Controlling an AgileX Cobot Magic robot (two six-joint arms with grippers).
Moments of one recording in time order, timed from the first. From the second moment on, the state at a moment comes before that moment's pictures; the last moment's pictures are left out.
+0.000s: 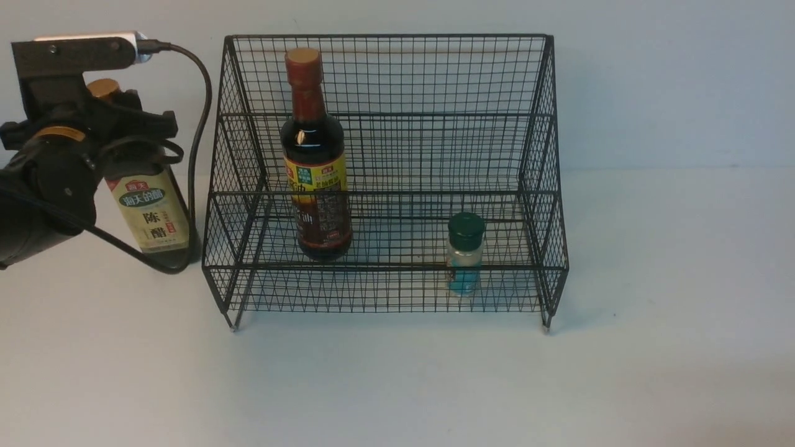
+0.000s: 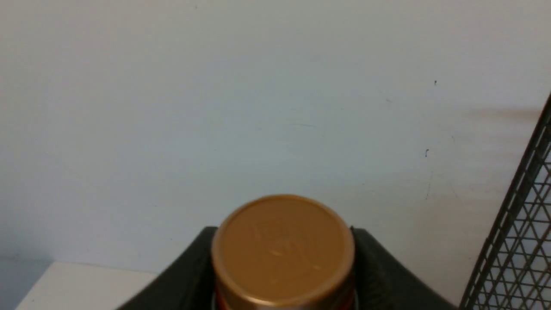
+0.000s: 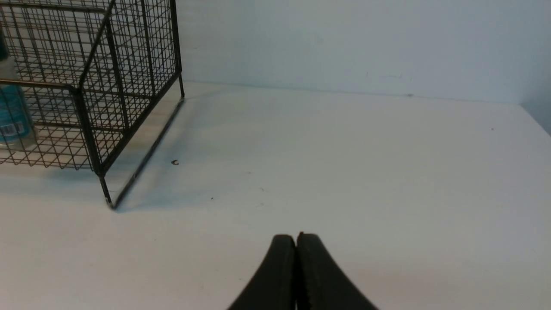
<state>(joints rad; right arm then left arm) 0.02 -0.01 0.02 0.00 0.37 -0.04 -0.03 1.67 -0.97 -0.45 -0.46 0.35</state>
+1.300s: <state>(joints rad) 0.02 -0.01 0.02 0.00 0.37 -0.04 -0.22 1.74 -1.67 -0.40 -0.12 0.38</state>
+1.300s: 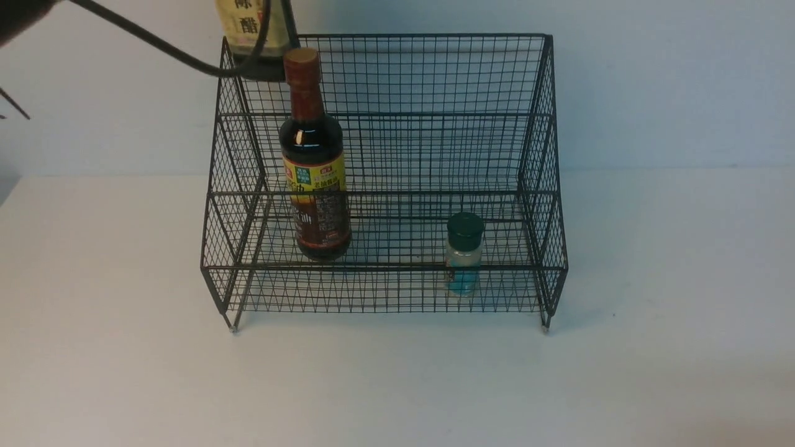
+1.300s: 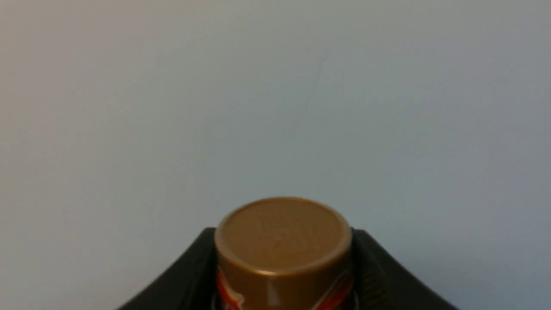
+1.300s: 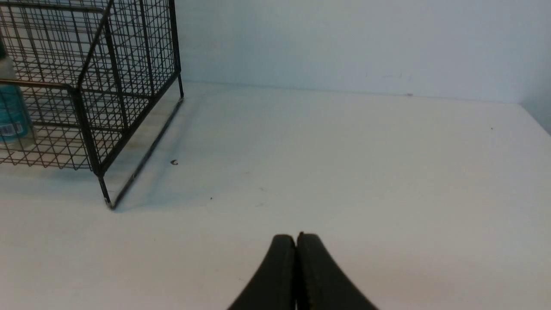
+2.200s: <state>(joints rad) 0.02 -0.01 0.02 0.00 0.37 -0.04 -0.22 1.86 -1.69 -0.39 0.30 0.37</state>
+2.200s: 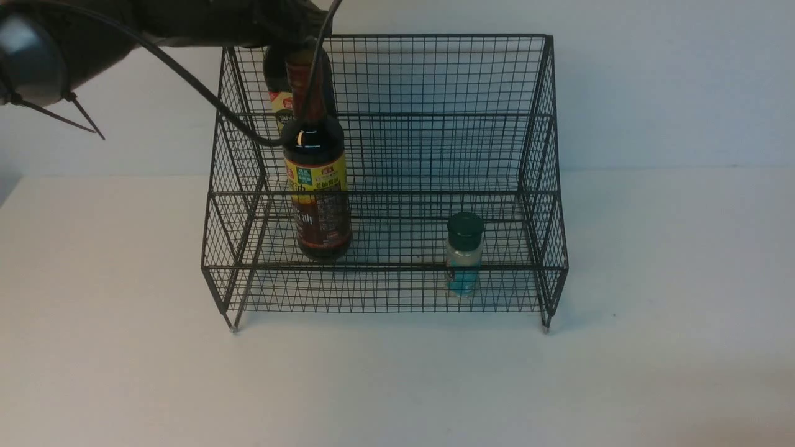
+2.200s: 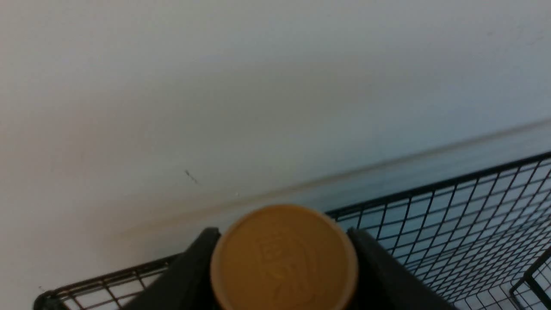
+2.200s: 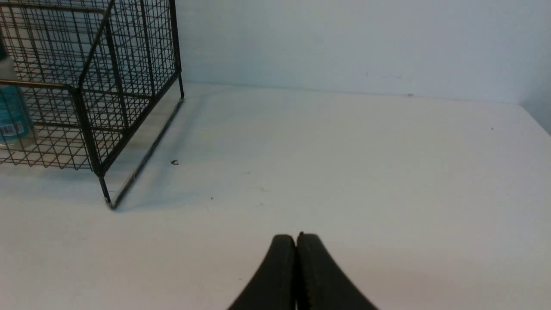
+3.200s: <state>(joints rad) 0.02 -0.01 0.02 0.00 0.37 -0.04 -0.22 1.87 -1.70 -0.39 0.30 0.38</state>
